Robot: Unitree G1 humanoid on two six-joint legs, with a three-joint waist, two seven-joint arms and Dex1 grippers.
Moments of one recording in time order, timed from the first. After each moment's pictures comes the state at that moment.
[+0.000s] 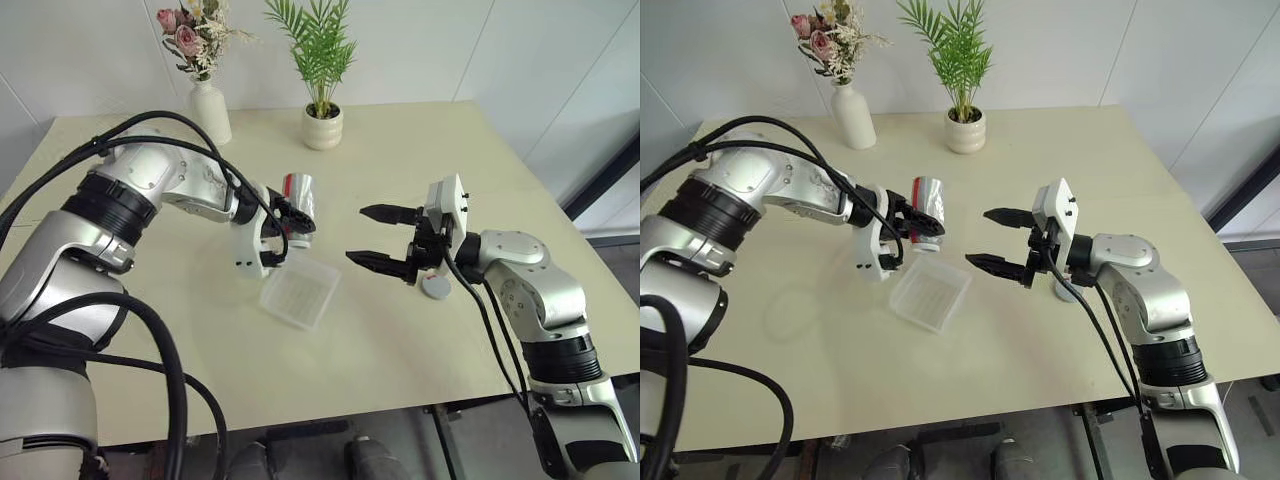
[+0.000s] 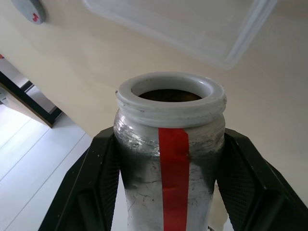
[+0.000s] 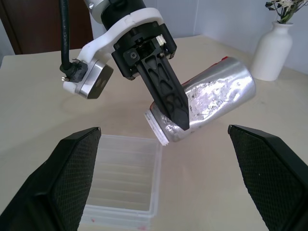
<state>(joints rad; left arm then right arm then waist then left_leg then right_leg) -1.49 0.76 -0.77 0.68 1.36 -1.17 0.04 -0.66 -0.54 0.02 -0.08 0.50 0.43 1.01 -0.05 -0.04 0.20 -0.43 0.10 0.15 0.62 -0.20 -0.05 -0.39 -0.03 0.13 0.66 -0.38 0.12</state>
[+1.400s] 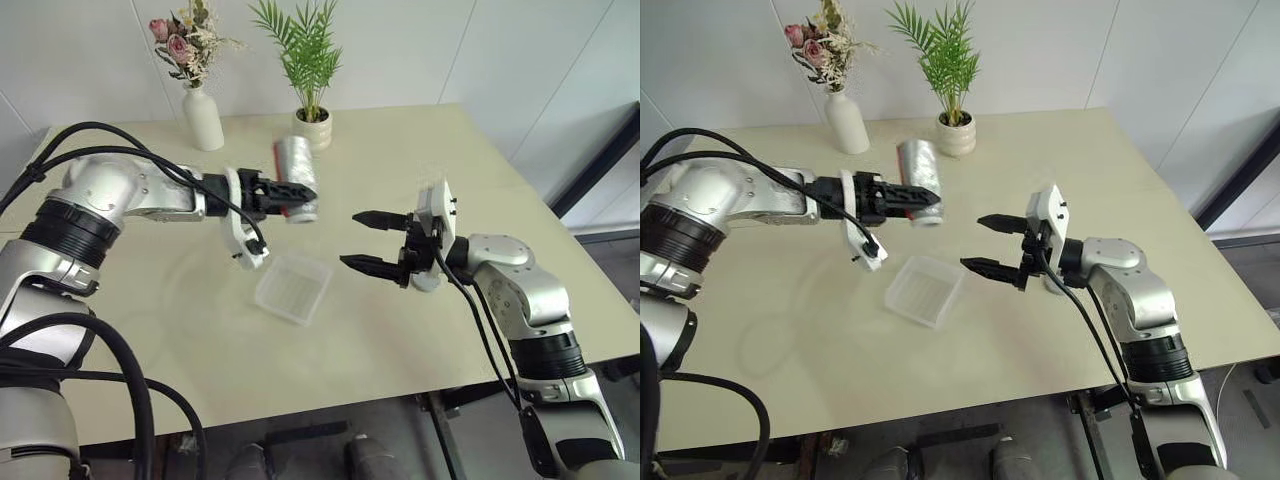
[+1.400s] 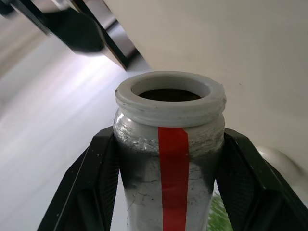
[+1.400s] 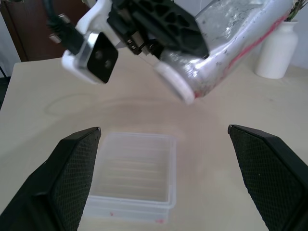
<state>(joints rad) -1.39 0.90 -0.70 0.49 1.43 -1.03 0.58 -0.71 -0.48 0.04 0.02 0.49 0.40 1.06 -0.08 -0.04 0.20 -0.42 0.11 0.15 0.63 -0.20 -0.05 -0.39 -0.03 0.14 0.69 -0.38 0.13</state>
